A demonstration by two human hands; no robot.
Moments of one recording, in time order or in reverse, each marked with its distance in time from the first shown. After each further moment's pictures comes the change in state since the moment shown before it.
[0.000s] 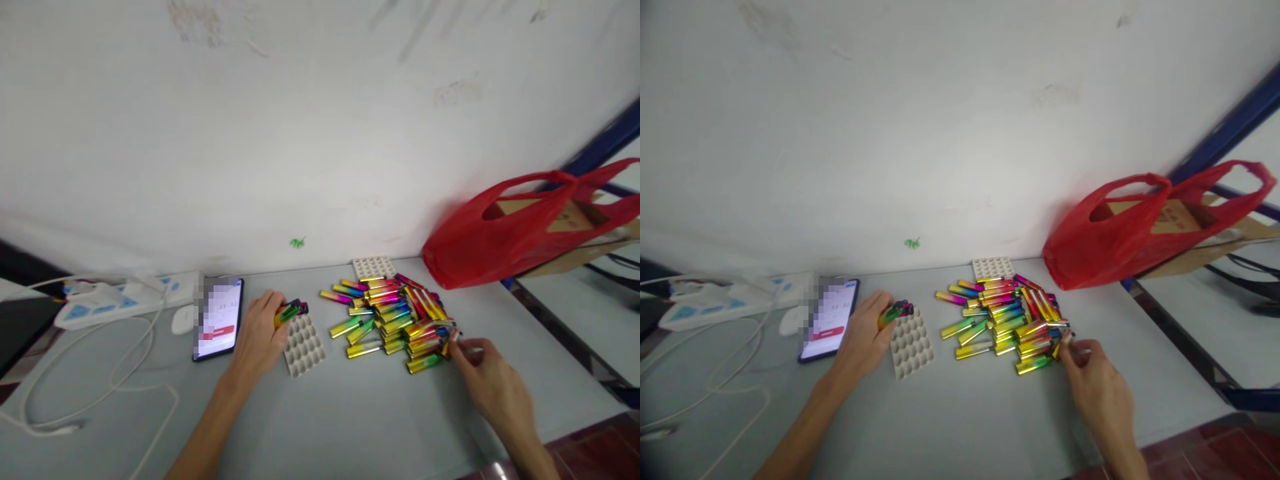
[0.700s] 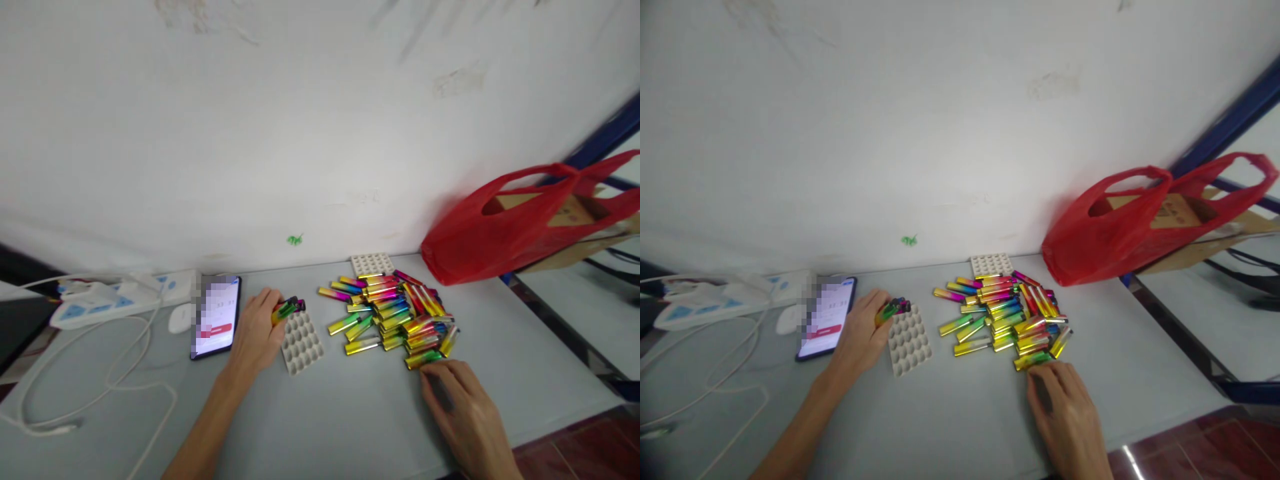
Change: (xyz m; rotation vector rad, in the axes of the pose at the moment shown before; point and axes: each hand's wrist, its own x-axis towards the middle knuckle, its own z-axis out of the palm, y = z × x) left_hand 0.000 -0.003 0.002 0.004 -0.001 0.003; right_hand -0.064 -0.014 0.023 0.118 0.160 -0.784
